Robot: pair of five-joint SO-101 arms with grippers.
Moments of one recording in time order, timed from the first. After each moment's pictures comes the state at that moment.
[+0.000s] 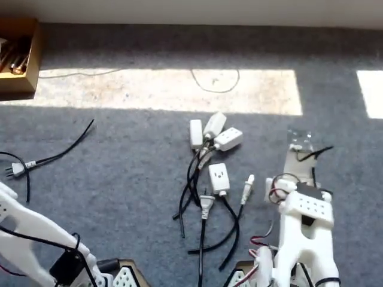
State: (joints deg) left arm -59.6 61.4 -92.4 101.0 -38.3; right arm 14.2 -37.6 68.4 43.6 10.5
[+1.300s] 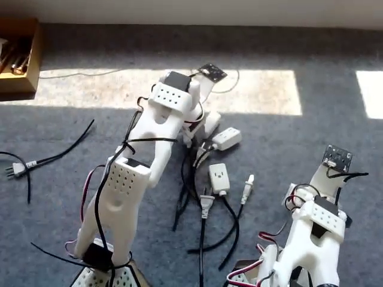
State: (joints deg) left arm 14.6 54.2 -53.8 93.5 -14.4; right arm 26.0 -37.8 73.8 35.9 5.4
